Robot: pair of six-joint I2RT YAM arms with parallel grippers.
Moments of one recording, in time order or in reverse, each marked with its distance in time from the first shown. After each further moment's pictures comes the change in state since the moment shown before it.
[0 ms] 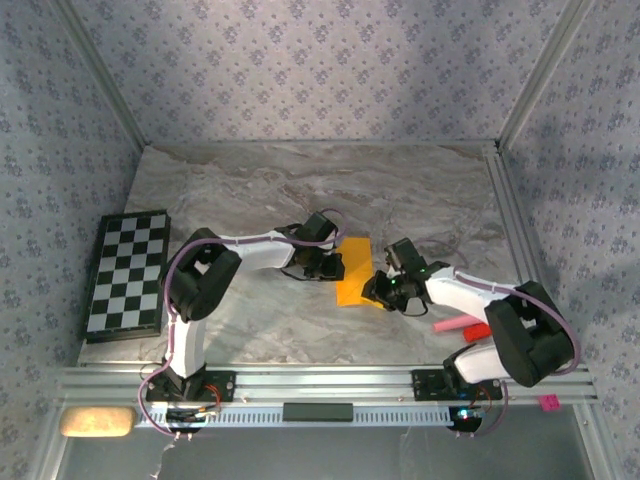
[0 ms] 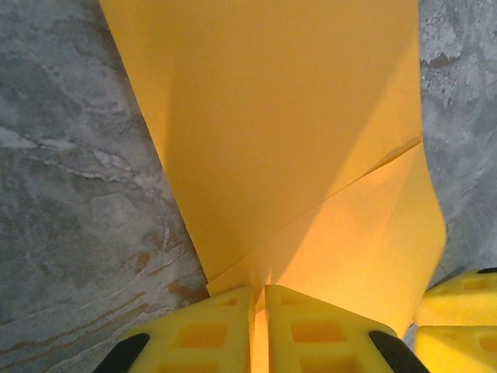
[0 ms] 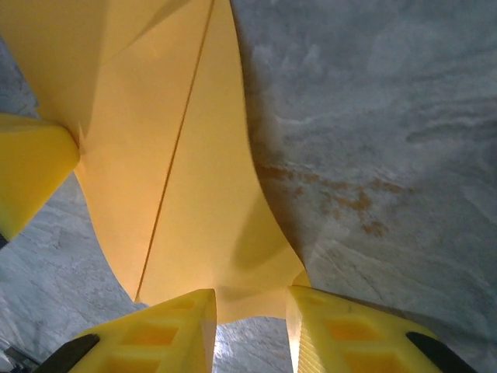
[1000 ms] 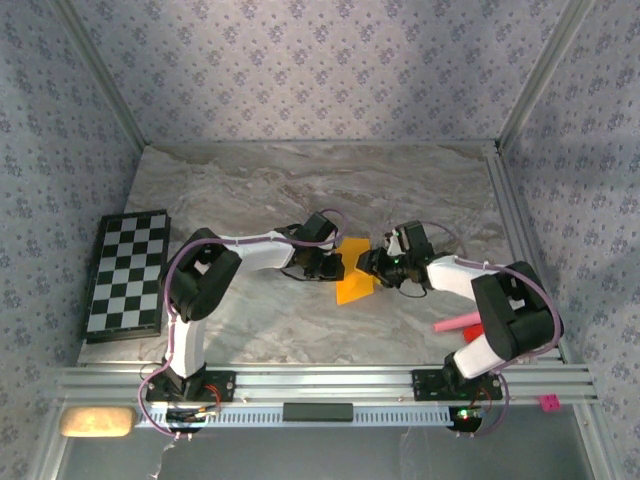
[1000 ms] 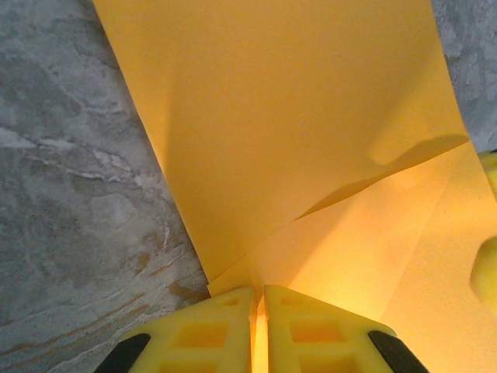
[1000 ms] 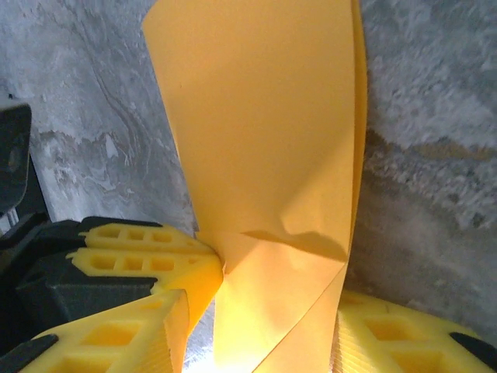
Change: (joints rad) left arm 0.000 0.000 -0.004 0.006 0.000 0.000; right arm -0.148 0.138 0.043 0.316 -0.178 -0.084
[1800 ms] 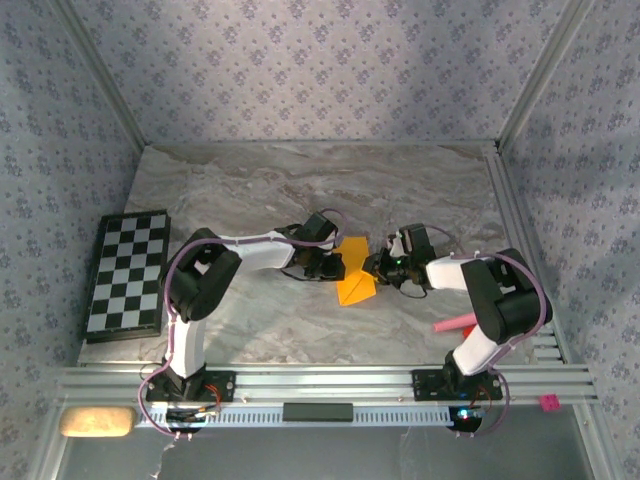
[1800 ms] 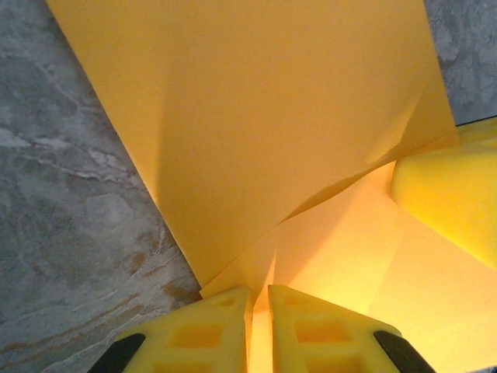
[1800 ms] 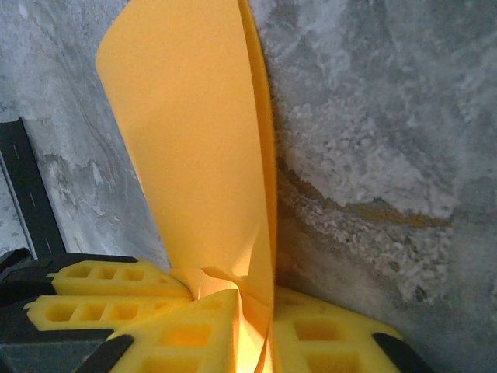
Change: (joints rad) left arm 0.000 -0.003 0.000 0.005 0.006 -0.018; right arm -0.044 0.101 -0.035 0.148 -0.045 0.041
